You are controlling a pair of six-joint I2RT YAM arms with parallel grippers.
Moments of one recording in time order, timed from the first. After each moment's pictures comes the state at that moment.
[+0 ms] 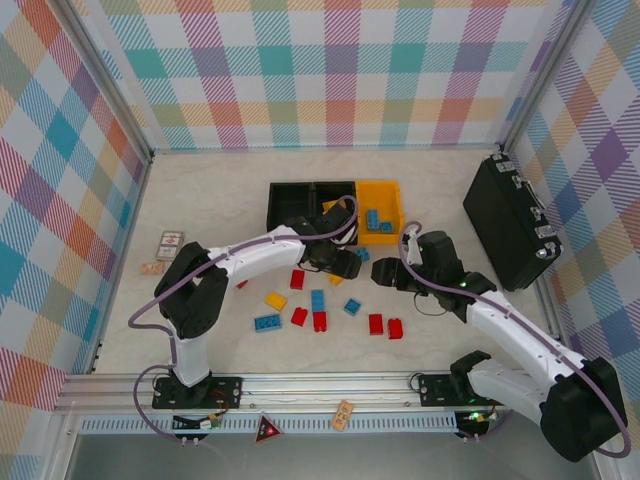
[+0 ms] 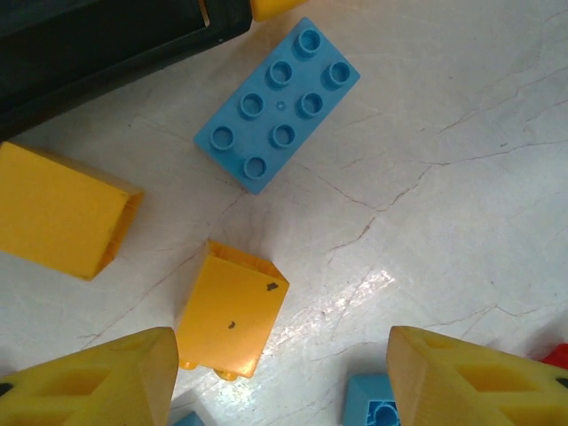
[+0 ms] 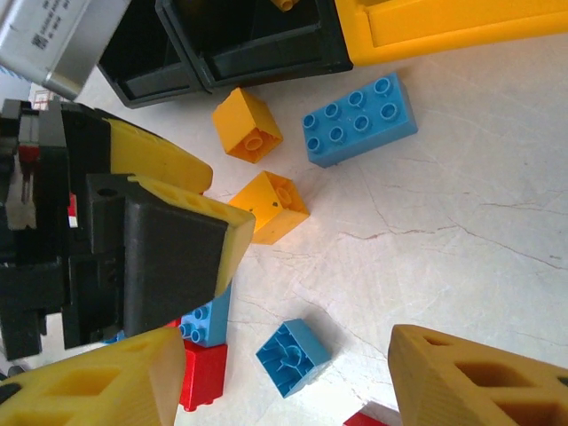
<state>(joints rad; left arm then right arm) -0.83 1.88 1.41 -0.66 0.06 -0.41 0.47 0.99 0.60 -0.36 -0.30 0.59</state>
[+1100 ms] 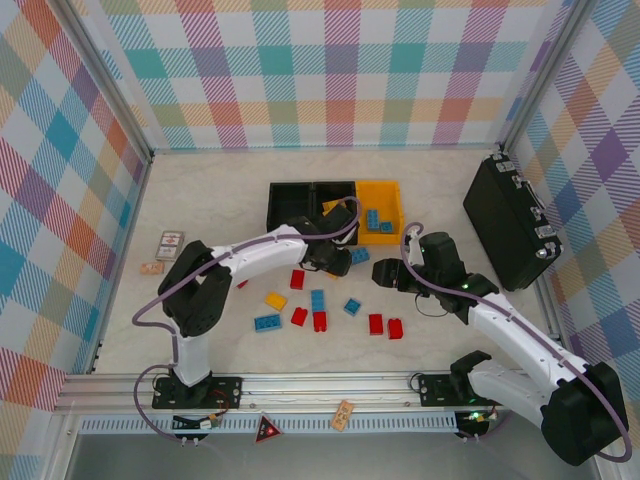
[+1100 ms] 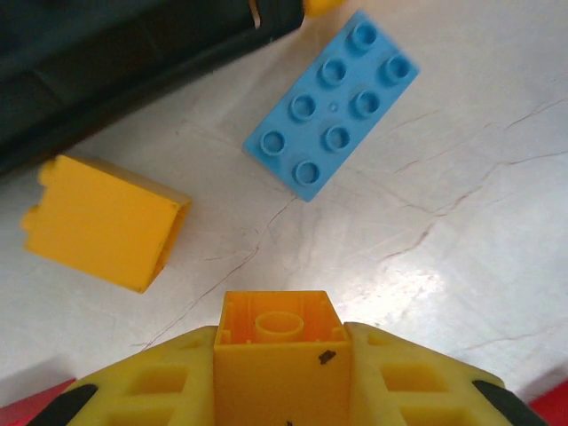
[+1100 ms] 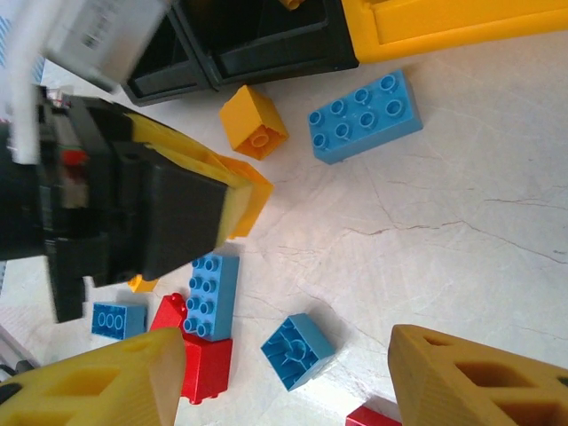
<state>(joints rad) -0.82 1.89 1.43 -0.69 -0.02 -0.36 0.47 0.97 0.60 -0.36 -0.32 0.59</state>
